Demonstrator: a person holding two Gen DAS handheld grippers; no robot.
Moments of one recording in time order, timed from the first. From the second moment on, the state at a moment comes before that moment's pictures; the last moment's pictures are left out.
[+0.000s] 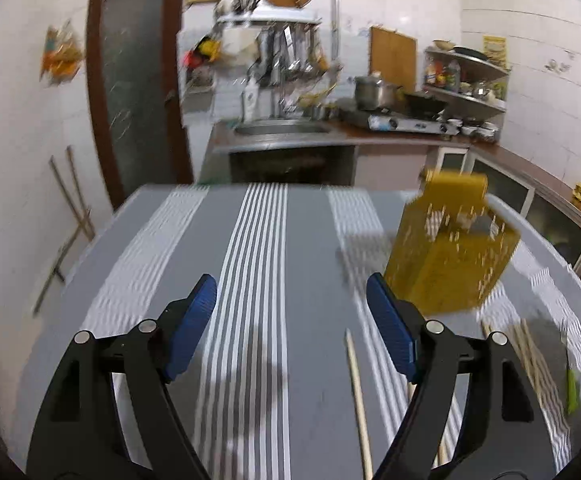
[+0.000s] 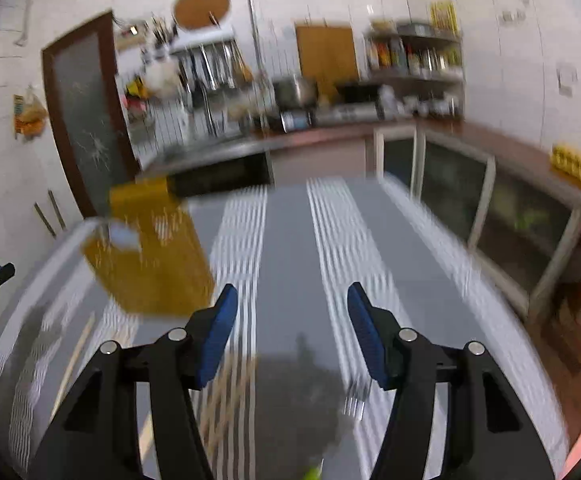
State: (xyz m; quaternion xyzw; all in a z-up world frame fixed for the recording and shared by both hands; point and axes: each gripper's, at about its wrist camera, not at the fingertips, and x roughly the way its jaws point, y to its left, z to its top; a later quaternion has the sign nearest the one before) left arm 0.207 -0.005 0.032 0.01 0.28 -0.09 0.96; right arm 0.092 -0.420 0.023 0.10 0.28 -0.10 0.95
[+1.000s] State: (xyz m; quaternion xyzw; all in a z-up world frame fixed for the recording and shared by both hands) left arm 0.277 -0.095 -0.081 0.10 0.48 -0.11 0.86; right arm 0.176 -0.375 -0.083 0.08 0.47 -0.09 0.88
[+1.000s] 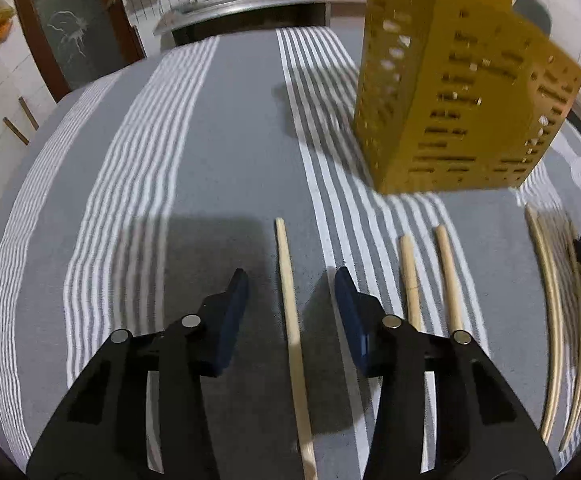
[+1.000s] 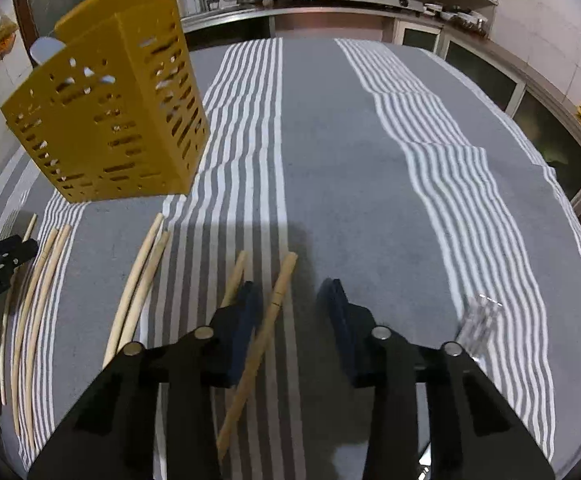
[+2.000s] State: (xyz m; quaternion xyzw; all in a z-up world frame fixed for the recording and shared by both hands) left arm 0.224 -0.074 0.068 0.02 0.33 -0.18 0.93; right arm 0.119 -0.360 0.053 0.08 0.28 0.01 0.96
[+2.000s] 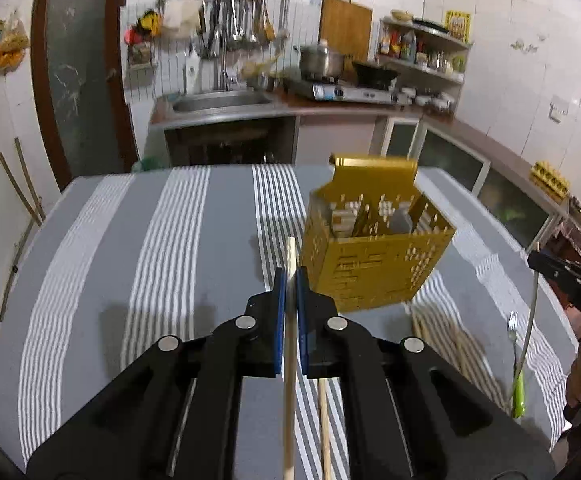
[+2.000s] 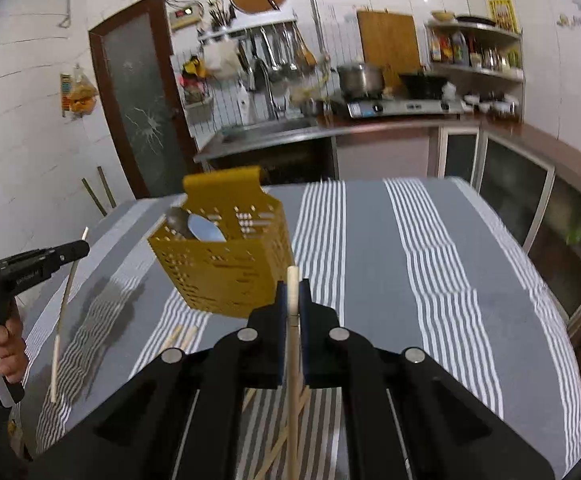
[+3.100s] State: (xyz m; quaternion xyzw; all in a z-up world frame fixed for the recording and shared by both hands) left arm 0.175 -0.081 0.122 0.03 0.26 -0.19 0.95; right arm 0.076 -0.348 0.120 0.05 0.16 0.01 0.99
